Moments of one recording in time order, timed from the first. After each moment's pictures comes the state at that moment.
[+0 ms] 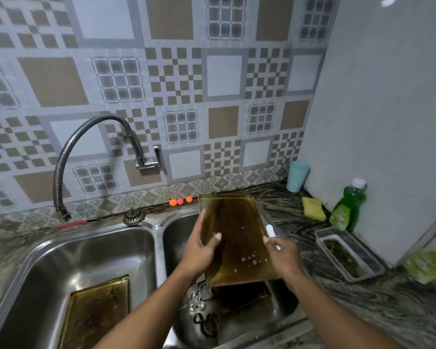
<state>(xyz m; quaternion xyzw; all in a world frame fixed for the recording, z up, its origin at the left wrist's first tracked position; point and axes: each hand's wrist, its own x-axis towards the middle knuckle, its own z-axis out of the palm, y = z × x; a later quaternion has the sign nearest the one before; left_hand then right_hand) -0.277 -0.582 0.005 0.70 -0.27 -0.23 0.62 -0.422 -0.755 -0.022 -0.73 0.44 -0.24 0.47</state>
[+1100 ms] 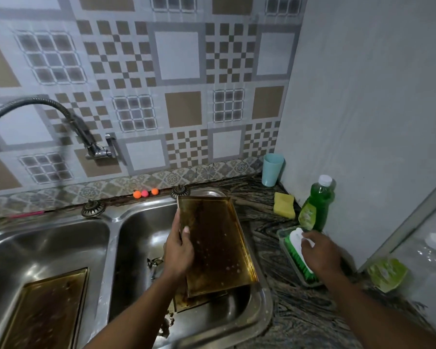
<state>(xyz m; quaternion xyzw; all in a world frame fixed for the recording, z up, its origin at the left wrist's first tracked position) -0.331 -0.679 -0.033 0.76 -0.21 -0.09 0.60 -0.540 -0.957 -0.057 -0.77 0.50 -0.21 0.32</state>
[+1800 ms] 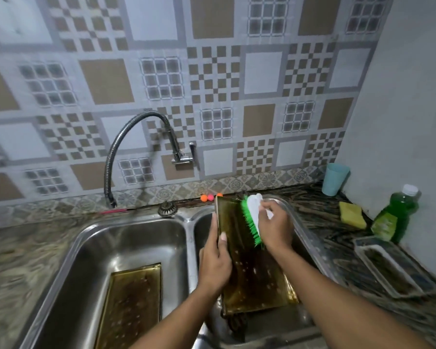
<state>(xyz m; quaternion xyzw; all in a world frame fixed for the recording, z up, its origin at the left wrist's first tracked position) -0.298 -0.545 0.002 0.76 -0.25 -0.03 0.60 -0.328 -0.698 0.032 -0.75 0.36 -0.35 0.43</state>
